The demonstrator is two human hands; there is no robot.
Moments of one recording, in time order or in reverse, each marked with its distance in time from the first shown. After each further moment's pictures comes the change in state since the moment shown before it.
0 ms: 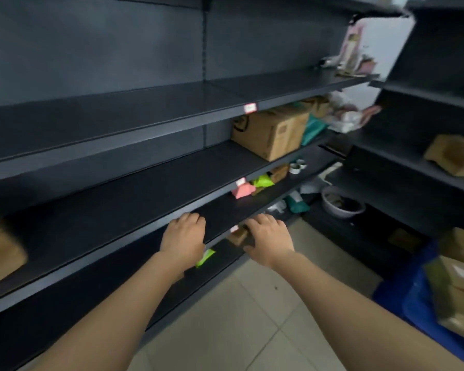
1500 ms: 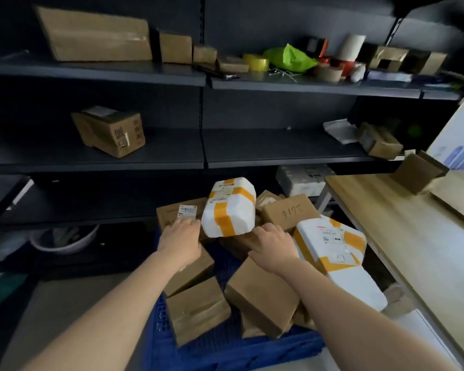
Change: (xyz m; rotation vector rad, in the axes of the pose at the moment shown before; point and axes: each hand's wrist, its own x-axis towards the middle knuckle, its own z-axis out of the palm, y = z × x) left_hand 0.288 0.916 0.021 -0.081 -0.134 0.990; right_hand -0.350 0.789 0.000 0.147 0.004 1.171
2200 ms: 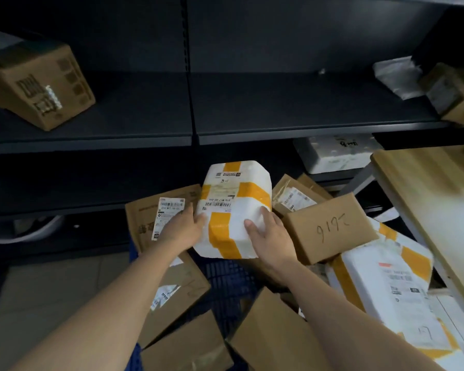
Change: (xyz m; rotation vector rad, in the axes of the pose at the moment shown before) left_hand 0.239 -0.037 0.113 -0.584 -0.278 -0.311; right_hand 0.222 0.039 0.095 0.612 -0.103 0.300
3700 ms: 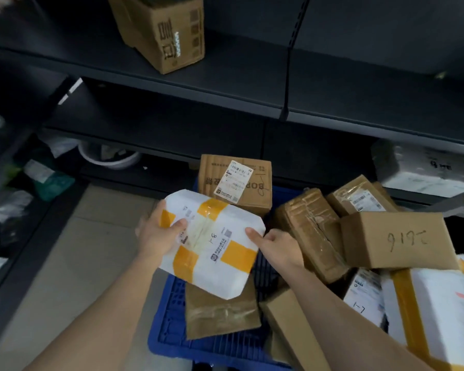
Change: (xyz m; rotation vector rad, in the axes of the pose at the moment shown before) left_hand -0.115 -0.177 0.009 -0.602 0.440 -0.504; right_hand -0.045 -0.033 0.091 -0.178 -0.275 0.012
